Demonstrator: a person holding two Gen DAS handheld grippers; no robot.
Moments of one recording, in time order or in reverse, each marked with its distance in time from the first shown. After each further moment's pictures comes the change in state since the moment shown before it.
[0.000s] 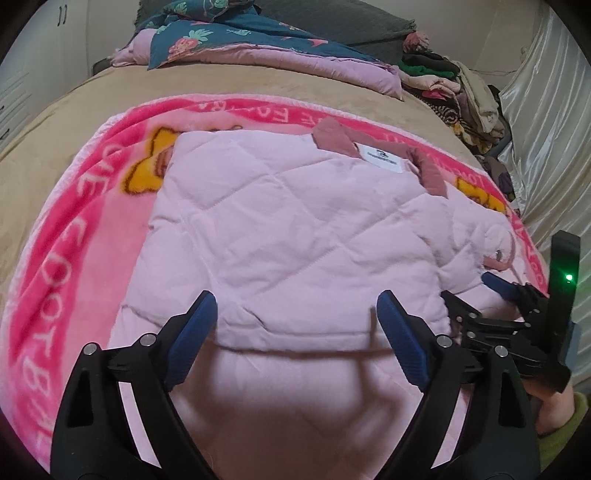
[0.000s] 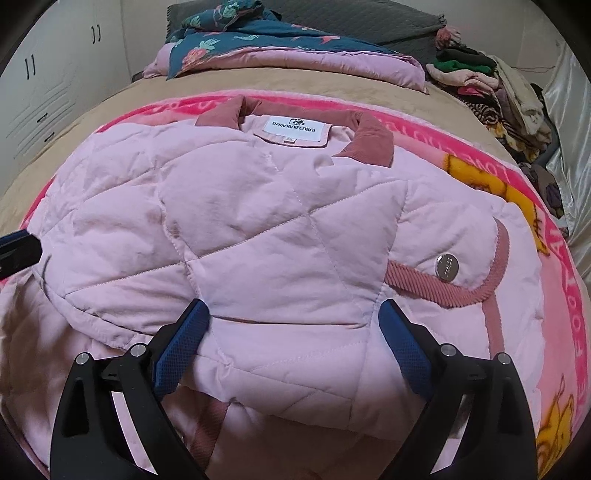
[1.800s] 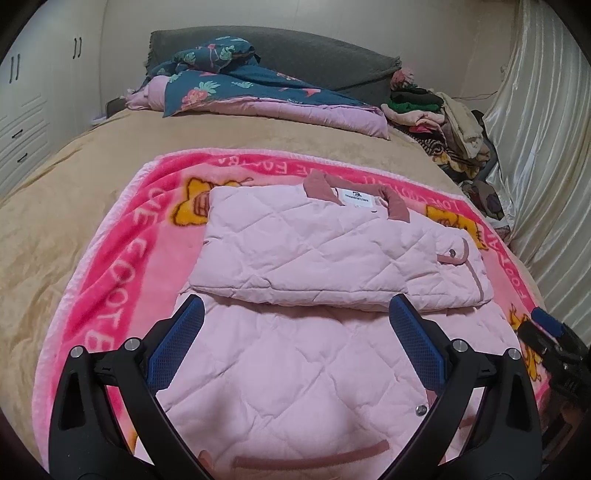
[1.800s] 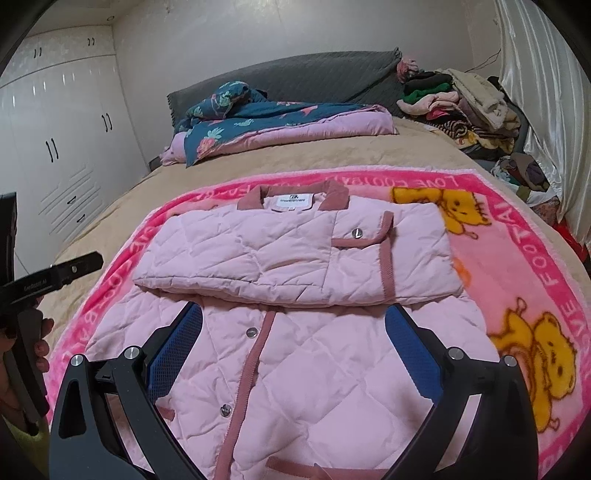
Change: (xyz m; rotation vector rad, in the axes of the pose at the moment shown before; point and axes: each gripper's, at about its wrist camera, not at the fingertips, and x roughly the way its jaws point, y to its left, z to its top) left arm -0.116 -0.014 -0.034 0.041 -0.181 0.028; right arm -0.198 -0.021 -0.086 0.184 -0.281 0.112
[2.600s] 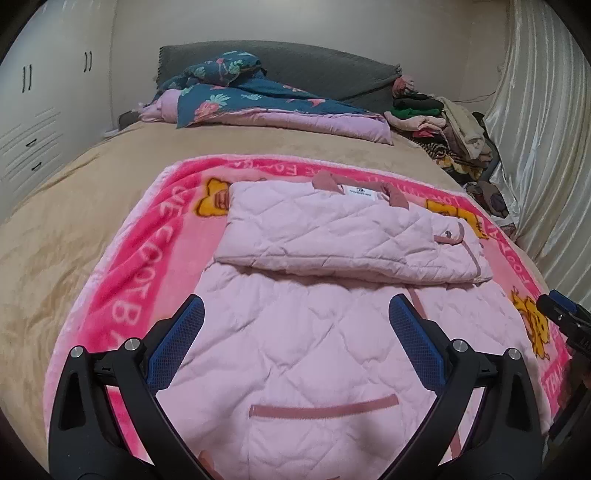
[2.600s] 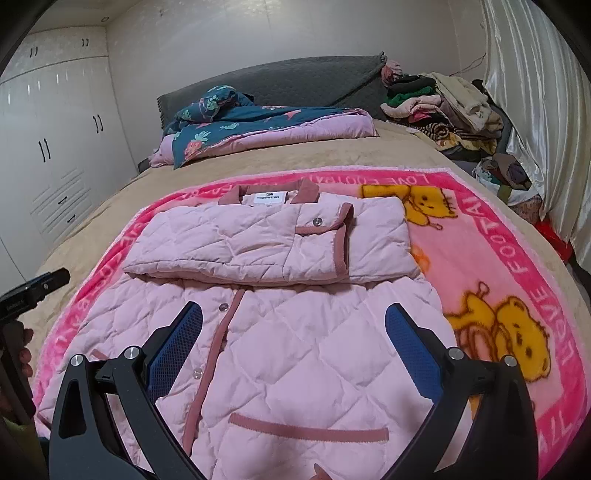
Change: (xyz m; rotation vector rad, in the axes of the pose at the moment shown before) left arm -0.043 0.001 -0.044 0.016 -0.050 0.046; right arm -0.042 -0.029 -0.027 0.007 -0.004 -0.047
